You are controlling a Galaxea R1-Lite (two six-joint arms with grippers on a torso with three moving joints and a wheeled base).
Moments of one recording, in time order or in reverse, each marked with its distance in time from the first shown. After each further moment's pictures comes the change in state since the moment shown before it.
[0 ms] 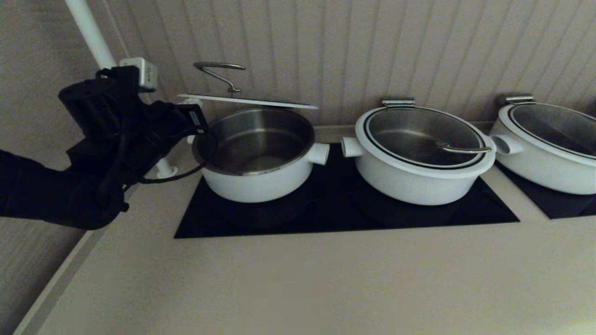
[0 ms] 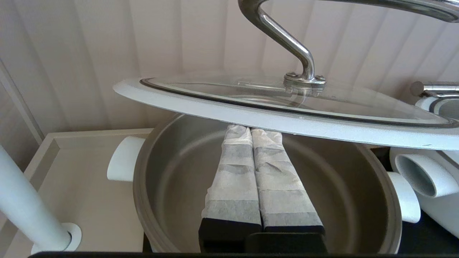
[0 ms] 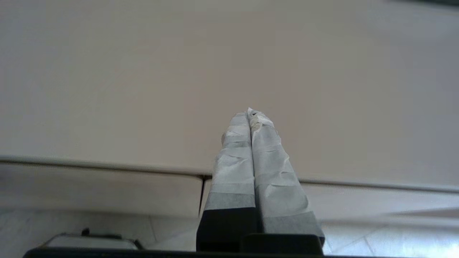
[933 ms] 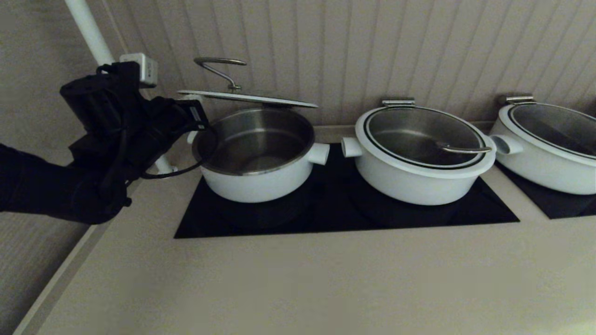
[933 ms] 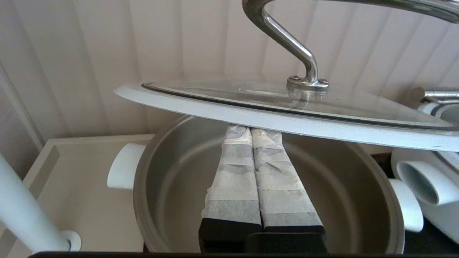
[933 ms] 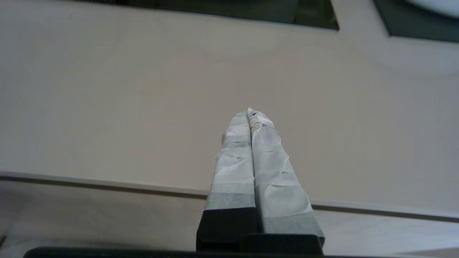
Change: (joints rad) left arm 0.000 0.010 -0.037 0.001 0.000 0.001; right arm 0.058 -0.129 0.007 -0.012 -0.005 0.063
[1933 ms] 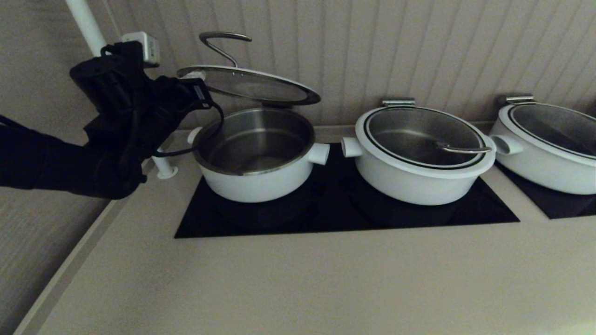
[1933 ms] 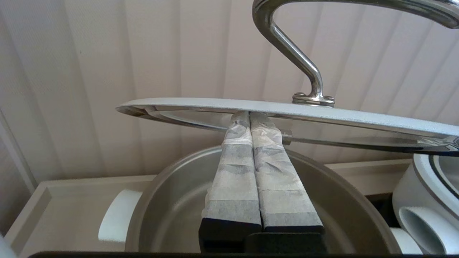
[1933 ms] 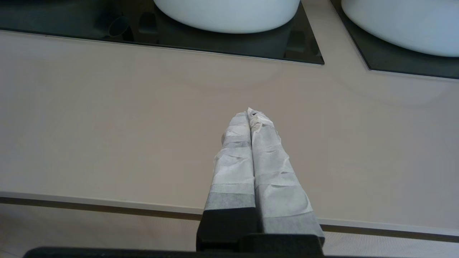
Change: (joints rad) left arm -0.001 0.082 -0.178 -0.003 -0.001 -0.003; right arm -0.003 -0.129 0.000 0.000 0.000 0.001
